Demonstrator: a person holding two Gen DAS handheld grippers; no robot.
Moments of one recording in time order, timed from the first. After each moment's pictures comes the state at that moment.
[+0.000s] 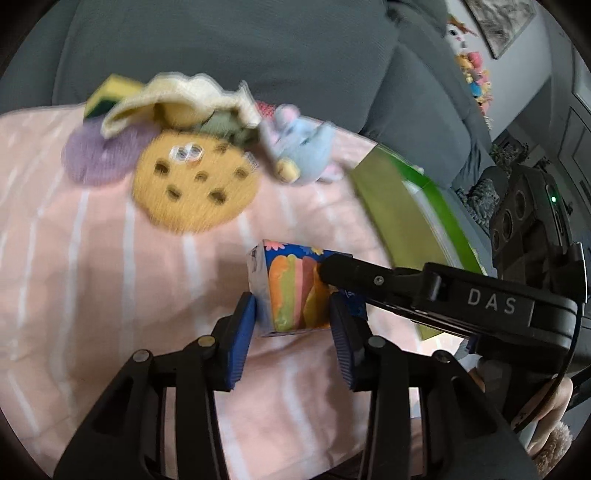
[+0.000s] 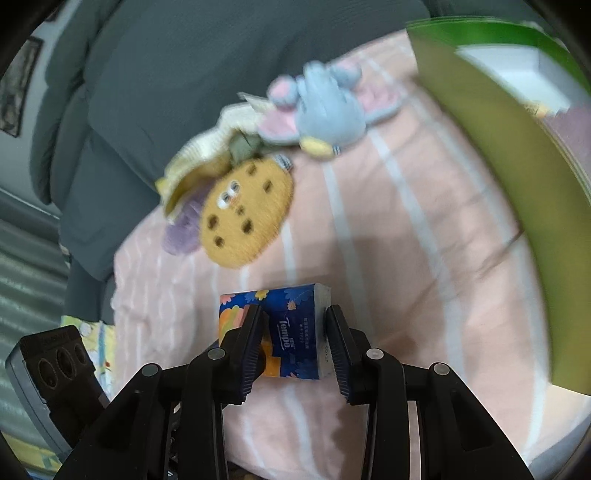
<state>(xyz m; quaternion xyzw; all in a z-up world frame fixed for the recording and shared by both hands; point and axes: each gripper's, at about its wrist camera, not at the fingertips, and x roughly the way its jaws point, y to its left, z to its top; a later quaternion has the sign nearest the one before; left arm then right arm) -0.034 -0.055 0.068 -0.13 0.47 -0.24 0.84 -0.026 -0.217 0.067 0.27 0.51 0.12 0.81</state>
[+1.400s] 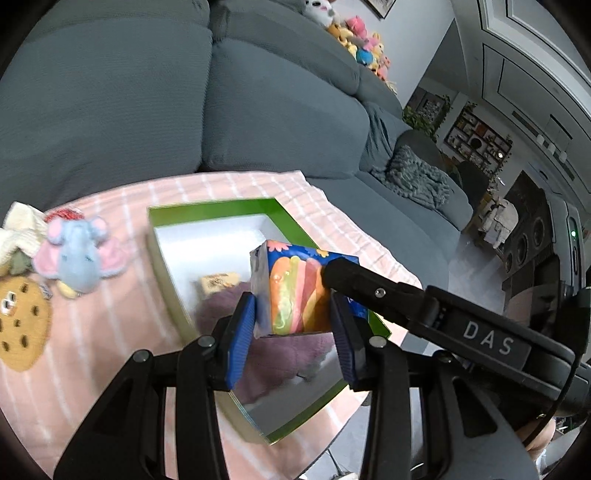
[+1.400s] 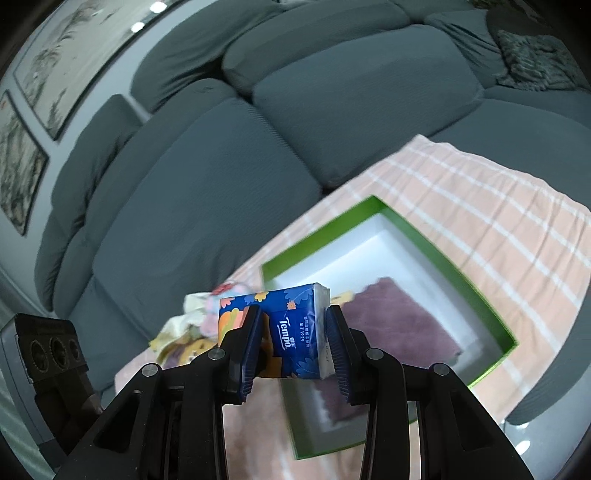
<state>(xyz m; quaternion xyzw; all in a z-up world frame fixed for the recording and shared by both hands) -0.033 -0.265 0.155 -0.05 0.38 -0.39 0.84 -0.095 -0.414 0.160 0.31 0.32 -0.02 0.90</state>
